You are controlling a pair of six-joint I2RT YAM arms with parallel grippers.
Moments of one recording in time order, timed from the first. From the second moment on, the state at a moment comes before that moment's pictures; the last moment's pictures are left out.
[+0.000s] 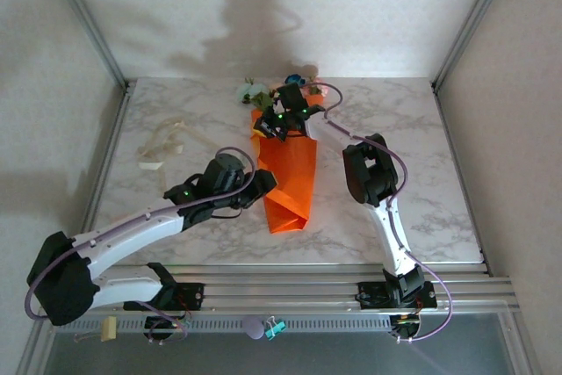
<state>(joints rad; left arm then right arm) -0.72 1.19 0.78 -0.23 0.15 -1.21 0.57 2.37 1.95 -0.36 -0.54 1.00</state>
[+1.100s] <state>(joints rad) -0.70 1.68 0.90 -0.26 0.08 -1.02 0.40 1.70 1.25 -0.37 -0.47 0.83</state>
